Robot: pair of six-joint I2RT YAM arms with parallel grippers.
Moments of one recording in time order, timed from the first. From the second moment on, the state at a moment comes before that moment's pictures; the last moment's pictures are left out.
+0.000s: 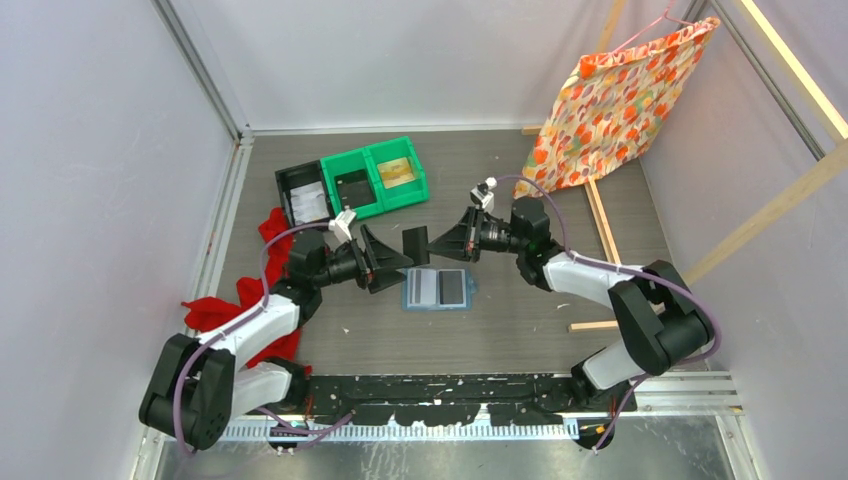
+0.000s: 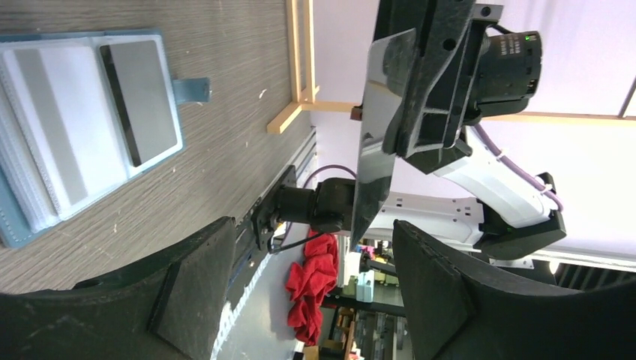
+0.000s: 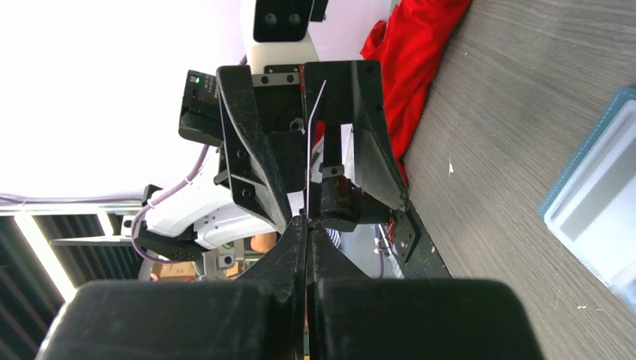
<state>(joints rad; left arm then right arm) -0.35 1.12 0.40 0.45 0.79 -1.24 0.50 1.48 0.67 0.69 -0.85 1.31</state>
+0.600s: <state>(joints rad) -0.35 1.16 0.38 0.69 0.78 -1.40 0.56 1.55 0.67 0.76 -0.86 1.36</state>
